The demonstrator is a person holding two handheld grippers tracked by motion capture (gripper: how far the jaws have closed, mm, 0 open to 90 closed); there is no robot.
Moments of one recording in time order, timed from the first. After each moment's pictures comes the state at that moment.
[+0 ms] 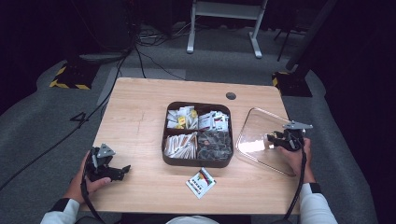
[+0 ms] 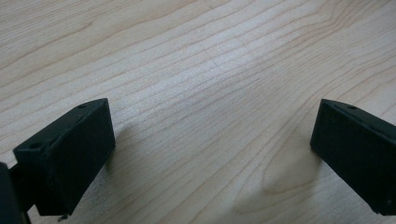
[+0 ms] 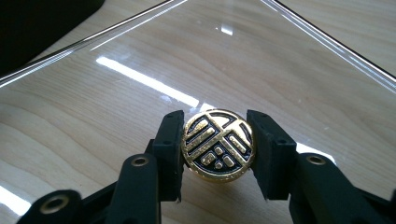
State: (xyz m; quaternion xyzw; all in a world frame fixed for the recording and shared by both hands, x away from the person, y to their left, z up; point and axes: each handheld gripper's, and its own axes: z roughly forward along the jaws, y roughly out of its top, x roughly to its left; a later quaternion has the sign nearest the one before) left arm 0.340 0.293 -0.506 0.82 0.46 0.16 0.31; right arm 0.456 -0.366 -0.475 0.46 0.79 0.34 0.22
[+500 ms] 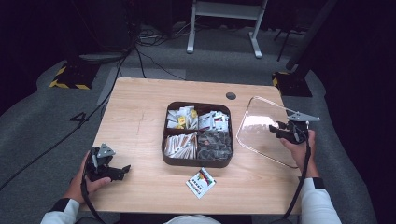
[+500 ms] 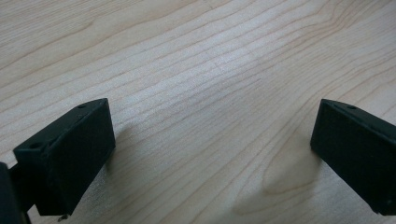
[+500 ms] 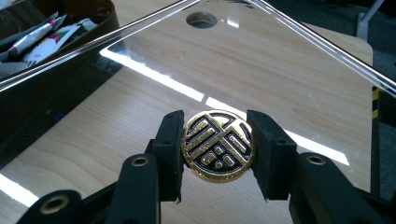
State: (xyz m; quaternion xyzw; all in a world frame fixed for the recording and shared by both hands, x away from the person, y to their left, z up) left arm 0.340 0.293 -0.507 0.81 0.46 0.16 0.32; right arm 0.457 -0.358 -0.431 0.44 0.78 0.38 0.24
